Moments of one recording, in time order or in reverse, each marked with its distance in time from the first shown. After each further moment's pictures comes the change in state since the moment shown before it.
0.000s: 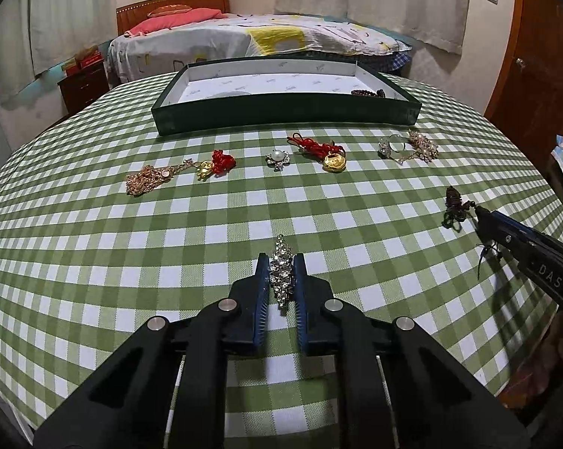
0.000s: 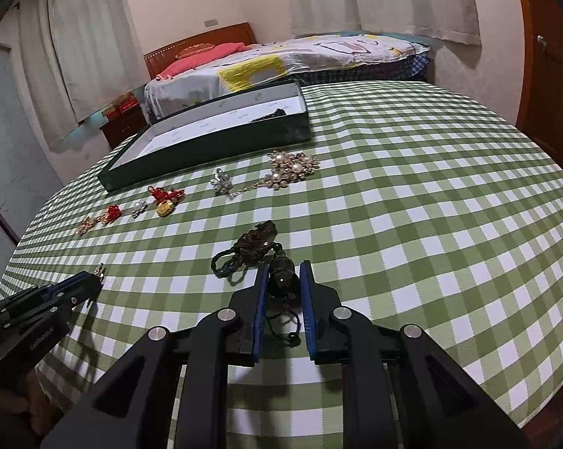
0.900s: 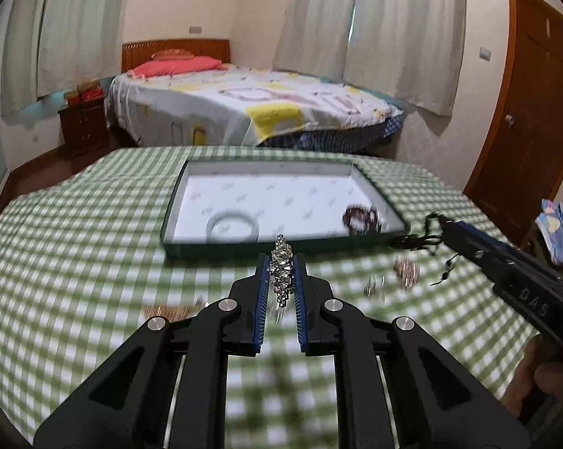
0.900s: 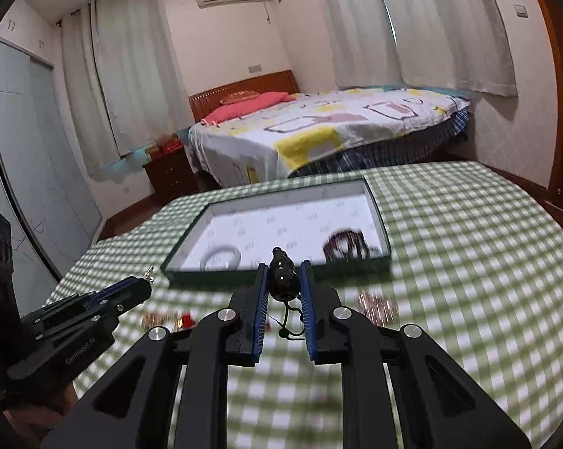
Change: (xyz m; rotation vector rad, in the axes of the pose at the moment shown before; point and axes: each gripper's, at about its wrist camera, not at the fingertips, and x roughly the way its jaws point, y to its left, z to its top) left arm -0.034 0.016 0.105 -0.039 -0.232 -0.070; right arm -0.016 0.057 0.108 -0.060 -0.198 0.147
